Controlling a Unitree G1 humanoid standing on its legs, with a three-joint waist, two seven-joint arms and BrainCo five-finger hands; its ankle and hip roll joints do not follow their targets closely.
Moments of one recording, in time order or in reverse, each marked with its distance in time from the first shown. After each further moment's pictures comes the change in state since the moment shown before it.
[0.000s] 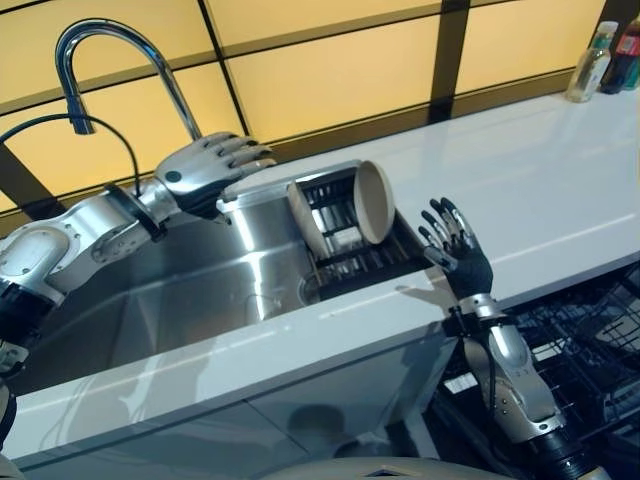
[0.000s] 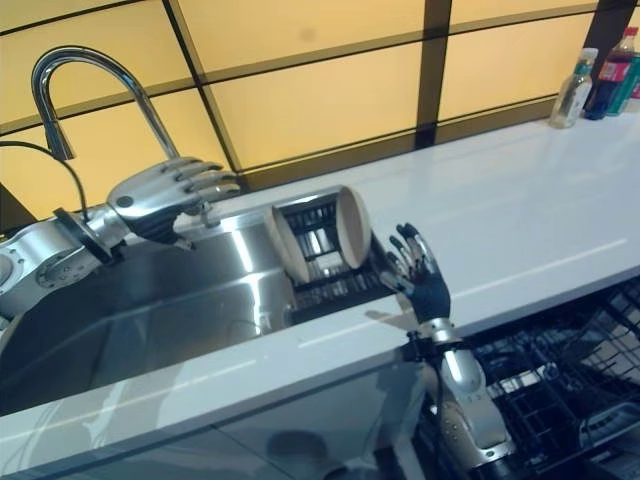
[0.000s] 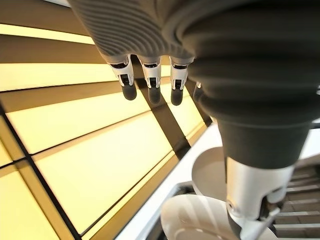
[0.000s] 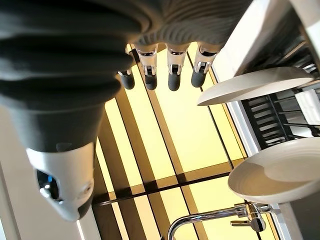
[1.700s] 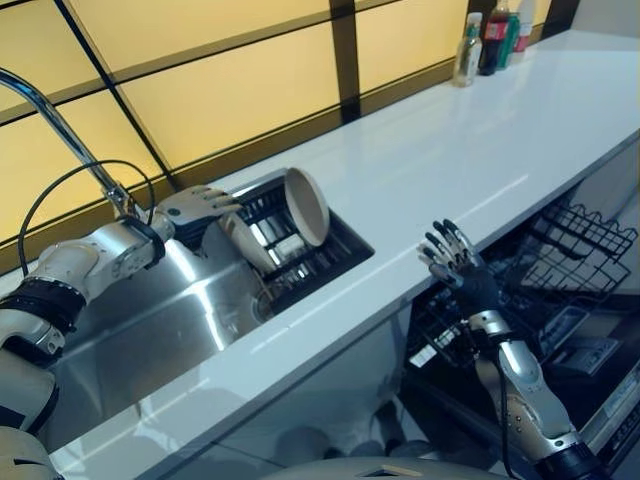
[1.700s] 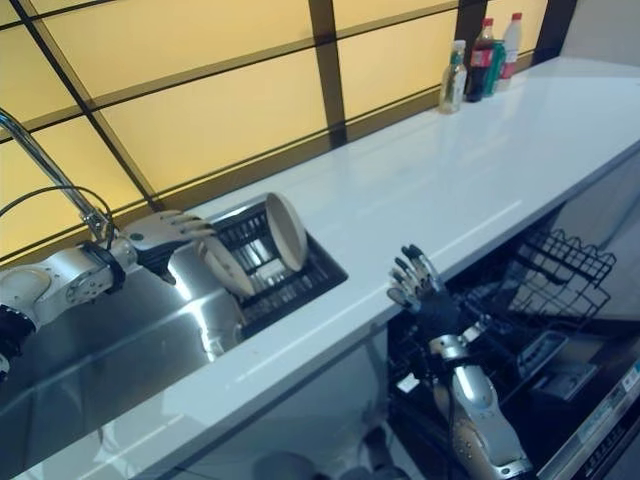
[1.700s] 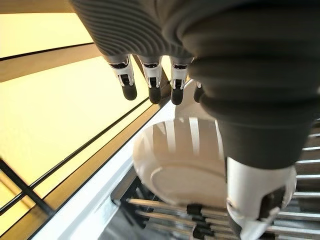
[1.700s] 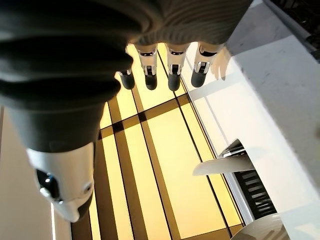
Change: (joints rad) left arm -0.049 -0.134 -0.154 0.442 0.121 -0.009 -0.029; right arm 0.086 -0.060 -0.015 0.006 0.048 0.021 0.034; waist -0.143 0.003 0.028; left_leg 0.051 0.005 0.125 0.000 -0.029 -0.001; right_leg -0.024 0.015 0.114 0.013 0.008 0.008
